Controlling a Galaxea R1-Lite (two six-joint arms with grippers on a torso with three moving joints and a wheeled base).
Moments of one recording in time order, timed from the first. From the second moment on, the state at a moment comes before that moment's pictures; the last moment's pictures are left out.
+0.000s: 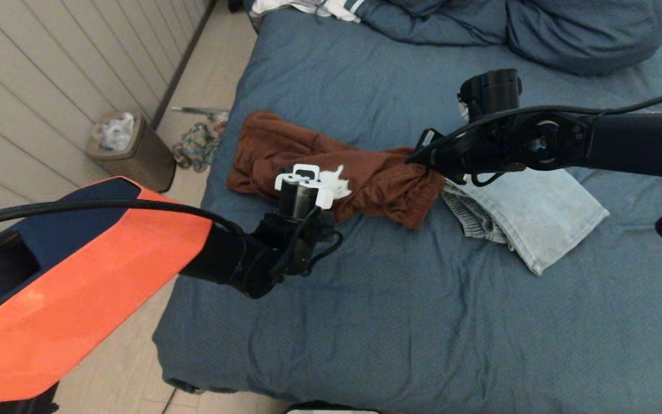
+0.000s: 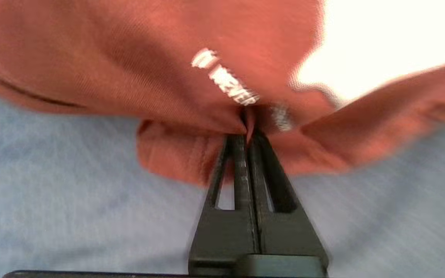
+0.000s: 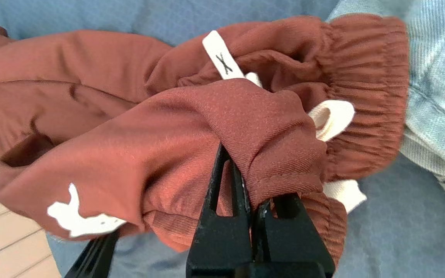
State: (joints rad) left arm -0.71 2.22 -1.41 -0.57 0.52 -0.09; right arm 0.31 2.08 -1.90 0.18 0.00 0.60
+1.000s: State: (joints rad) left arm -0.70 1.68 -0.97 -0.35 0.34 -0.10; right arm 0.40 1.82 -1.60 0.42 0.01 0.55
